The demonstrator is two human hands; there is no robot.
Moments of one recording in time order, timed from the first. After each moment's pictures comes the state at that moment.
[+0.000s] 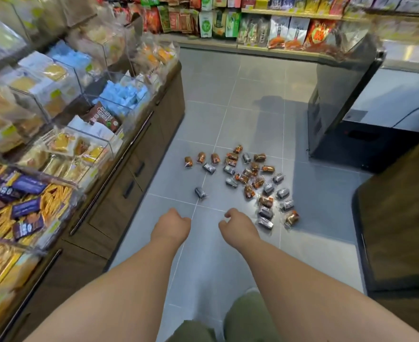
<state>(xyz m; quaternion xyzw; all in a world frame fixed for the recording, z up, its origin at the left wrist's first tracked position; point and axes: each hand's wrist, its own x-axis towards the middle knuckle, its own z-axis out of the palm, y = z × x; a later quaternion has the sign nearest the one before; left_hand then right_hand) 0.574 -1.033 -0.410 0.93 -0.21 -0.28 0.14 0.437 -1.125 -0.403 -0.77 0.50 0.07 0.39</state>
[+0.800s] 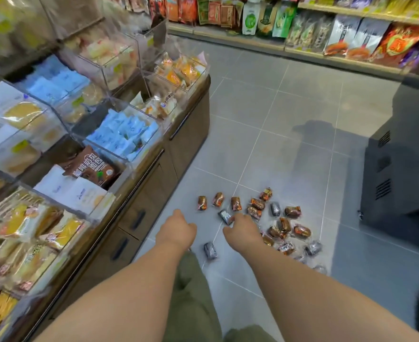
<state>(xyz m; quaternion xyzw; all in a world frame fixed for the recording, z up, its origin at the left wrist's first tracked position) 0.866 -1.378 -0.447 0.93 -0.16 -0.30 0.13 0.751 -1.494 -0.441 -0.79 0.45 0.16 0.38</state>
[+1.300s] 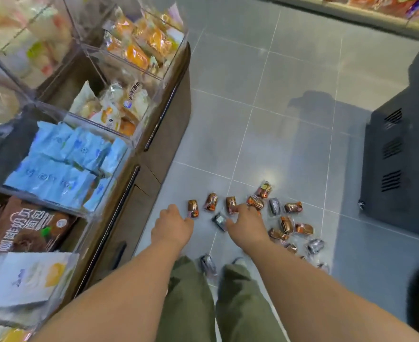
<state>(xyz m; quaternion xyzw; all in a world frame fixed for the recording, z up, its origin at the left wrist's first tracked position) 1.074 -1.536 -0.536 0.90 -0.19 -0.37 0.09 0.944 -1.647 -0.509 -0.75 0.51 0.21 0.36</state>
